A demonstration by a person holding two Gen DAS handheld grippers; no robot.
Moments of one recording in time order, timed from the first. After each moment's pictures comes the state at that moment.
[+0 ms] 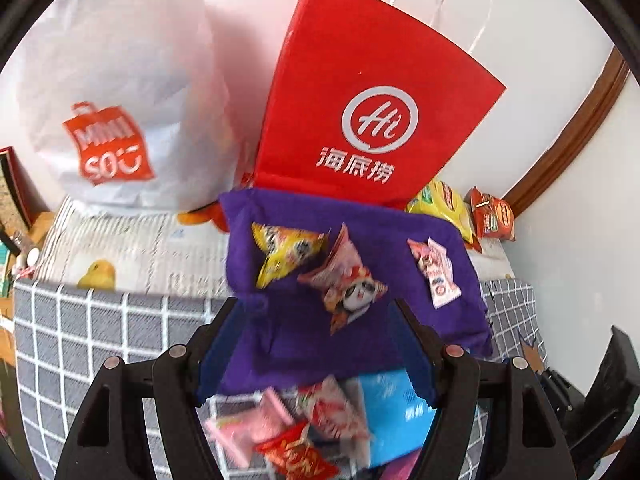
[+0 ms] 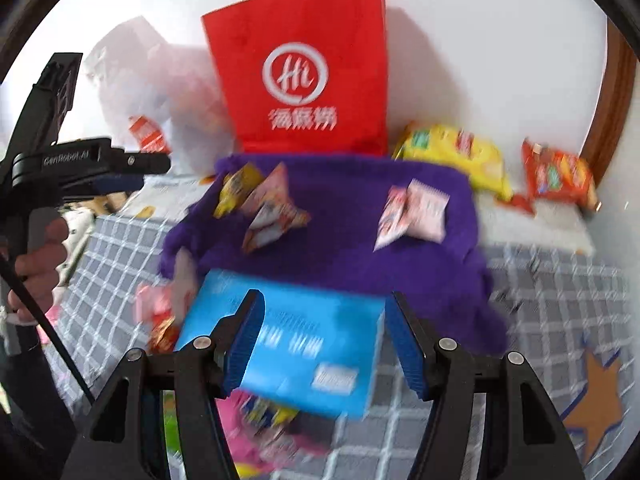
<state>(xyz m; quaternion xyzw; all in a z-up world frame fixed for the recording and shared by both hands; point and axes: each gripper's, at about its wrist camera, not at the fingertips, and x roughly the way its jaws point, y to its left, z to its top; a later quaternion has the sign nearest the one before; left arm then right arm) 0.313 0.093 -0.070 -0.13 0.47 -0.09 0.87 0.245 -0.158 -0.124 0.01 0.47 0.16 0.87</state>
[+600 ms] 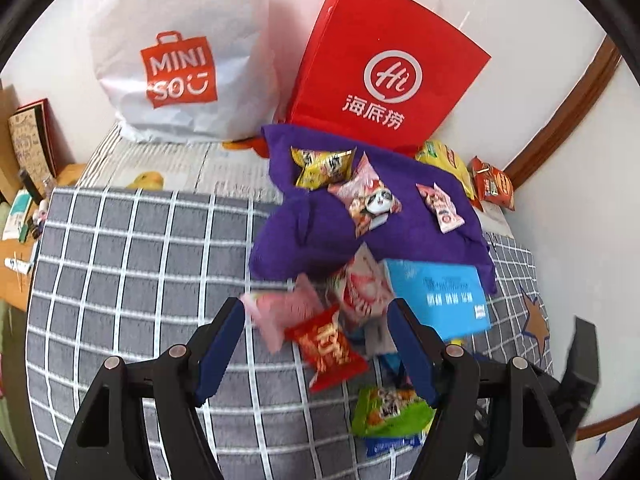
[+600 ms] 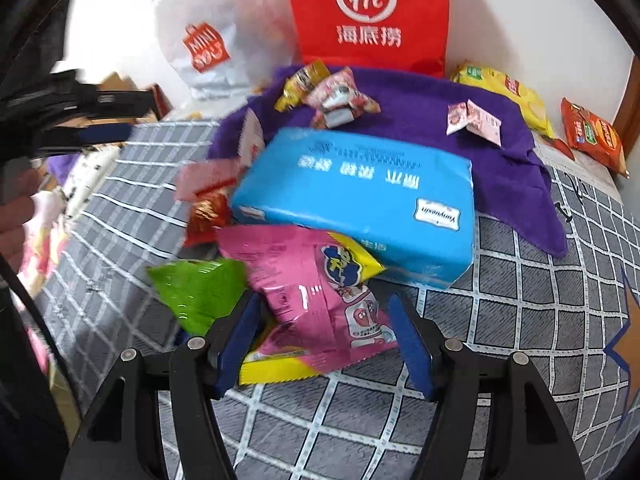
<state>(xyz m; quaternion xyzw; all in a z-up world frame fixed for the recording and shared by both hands) 0.215 0.118 -0.089 -0.14 0.48 -0.08 0.86 0.170 -0.121 -0.175 -0.03 0.52 0.20 0.83</state>
